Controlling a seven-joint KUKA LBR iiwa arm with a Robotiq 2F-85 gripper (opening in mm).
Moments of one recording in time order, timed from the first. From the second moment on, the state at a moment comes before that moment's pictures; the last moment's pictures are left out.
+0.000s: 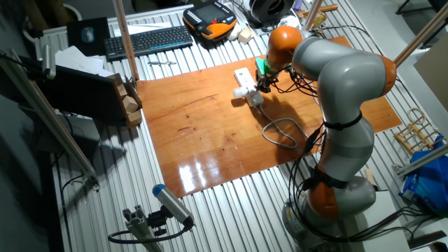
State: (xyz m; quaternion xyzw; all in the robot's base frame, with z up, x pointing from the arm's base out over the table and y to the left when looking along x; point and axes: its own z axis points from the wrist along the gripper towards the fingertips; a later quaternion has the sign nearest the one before) arm 0.624 -0.022 0.074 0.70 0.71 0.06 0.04
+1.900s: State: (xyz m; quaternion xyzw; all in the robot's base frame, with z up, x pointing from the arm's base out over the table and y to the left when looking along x) arm 0.630 -0.023 0.064 0.70 0.71 0.04 0.05
